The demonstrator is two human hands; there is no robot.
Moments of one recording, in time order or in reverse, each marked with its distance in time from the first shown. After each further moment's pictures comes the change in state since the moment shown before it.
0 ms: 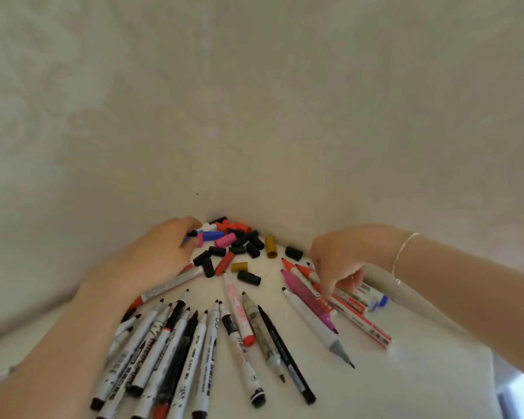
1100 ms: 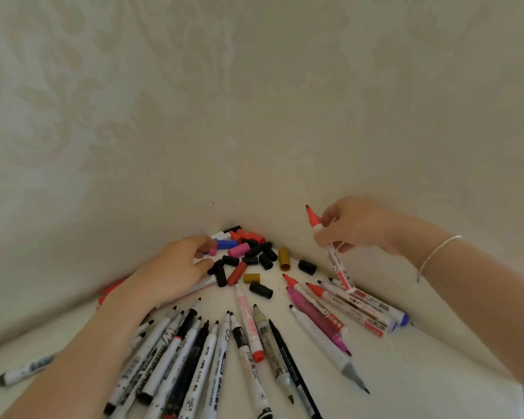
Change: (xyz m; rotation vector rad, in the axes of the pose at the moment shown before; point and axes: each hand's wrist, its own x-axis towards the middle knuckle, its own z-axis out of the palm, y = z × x) left_hand 0.007 -0.023 0.025 -0.104 -0.059 0.002; right_hand -0.002 0.017 -0.028 0.635 0.391 -0.151
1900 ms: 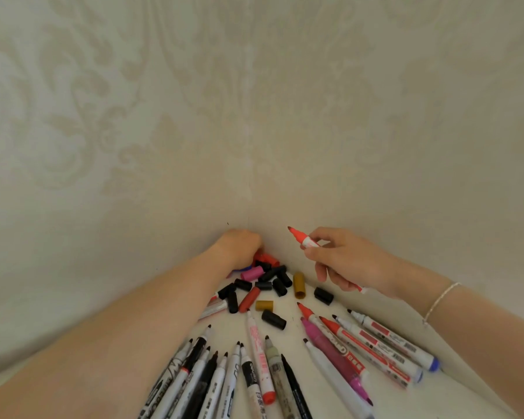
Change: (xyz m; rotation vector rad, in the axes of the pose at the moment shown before) left_hand 0.135 0.021 0.023 0.647 -0.212 0.152; right_hand 0.016 -0.009 0.019 0.216 -0.063 -0.221
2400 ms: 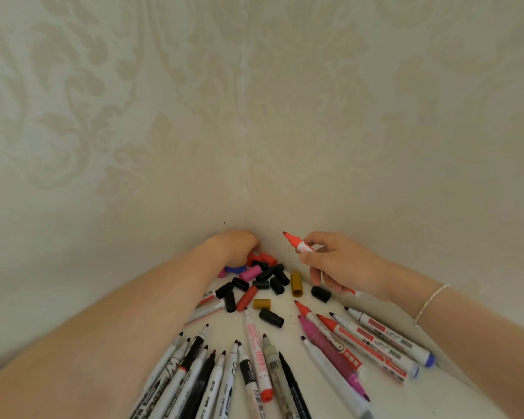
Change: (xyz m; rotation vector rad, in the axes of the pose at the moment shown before) left_hand 0.011 -0.012 0.008 -0.055 -0.075 0.030; right_hand 0.004 0.007 0.008 0.004 -0.017 0.030
